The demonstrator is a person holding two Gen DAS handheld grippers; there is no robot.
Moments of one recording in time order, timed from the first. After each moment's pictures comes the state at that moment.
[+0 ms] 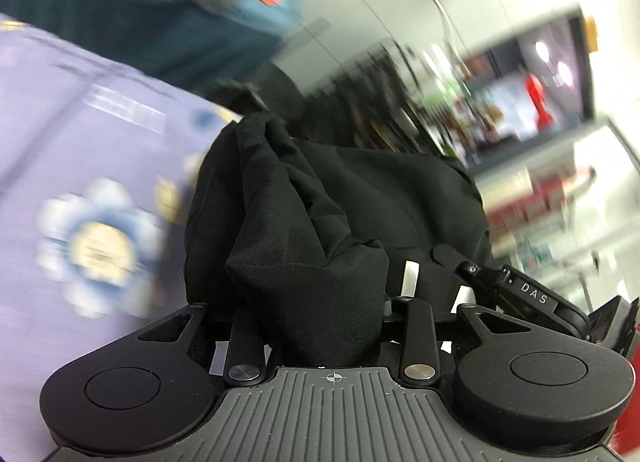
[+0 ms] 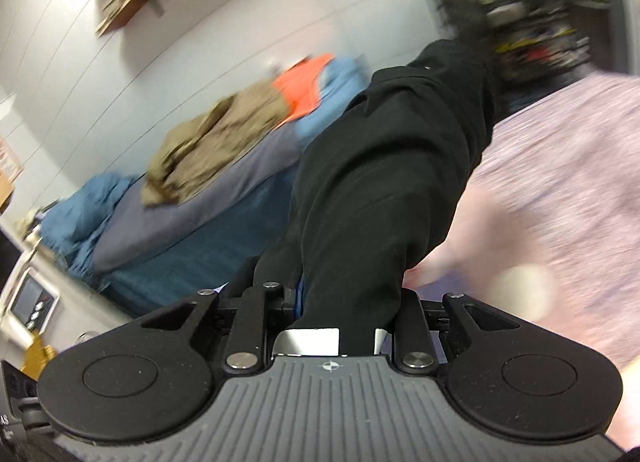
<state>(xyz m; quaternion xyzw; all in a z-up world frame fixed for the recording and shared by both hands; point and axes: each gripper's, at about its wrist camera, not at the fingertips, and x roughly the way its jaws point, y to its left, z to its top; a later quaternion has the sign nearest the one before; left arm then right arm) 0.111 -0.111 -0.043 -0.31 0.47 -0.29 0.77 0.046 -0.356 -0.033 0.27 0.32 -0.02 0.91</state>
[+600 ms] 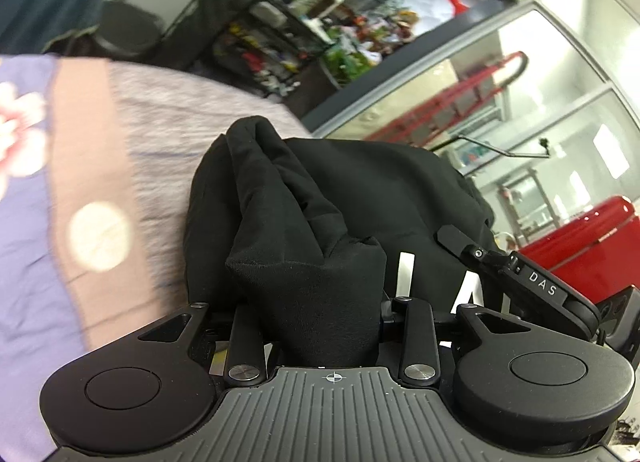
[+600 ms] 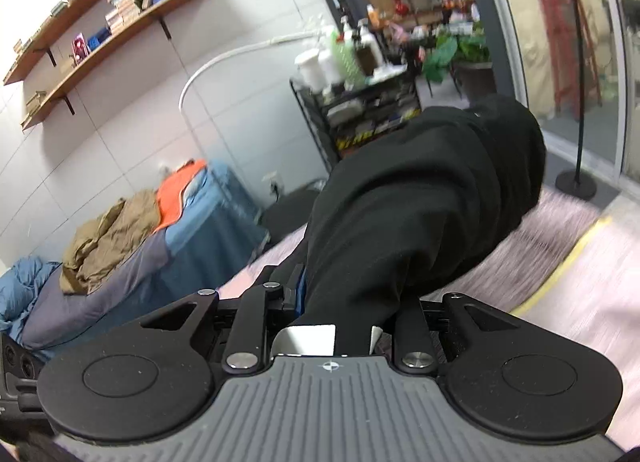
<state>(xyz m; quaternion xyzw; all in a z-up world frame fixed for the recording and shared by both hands) 0.102 -0.364 -0.039 -0.23 0.48 -0.44 0.72 -0.094 -0.568 -0.021 0.26 0.23 -0.16 0.93</state>
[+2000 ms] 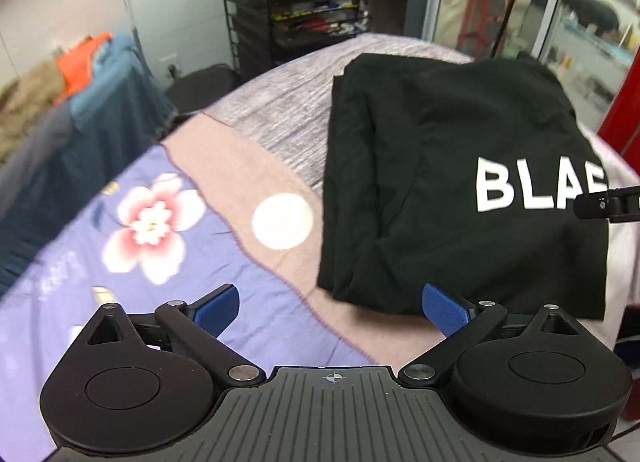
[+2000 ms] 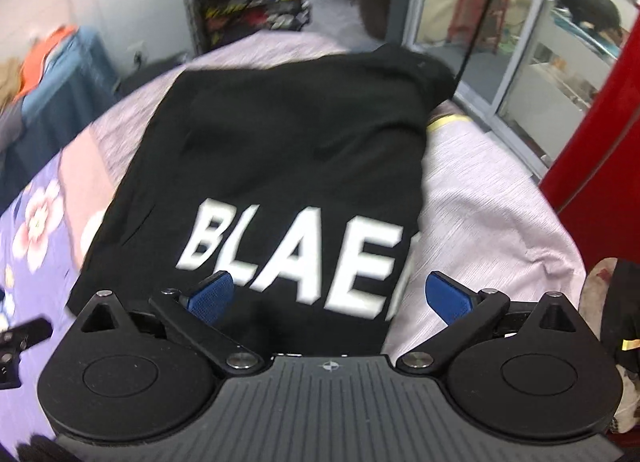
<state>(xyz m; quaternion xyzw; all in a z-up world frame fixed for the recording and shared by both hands) 0.042 -0.381 -0.040 0.21 0.46 -0.32 0.80 -0.116 -0.558 -0.089 0.17 0.46 -0.31 0.82</state>
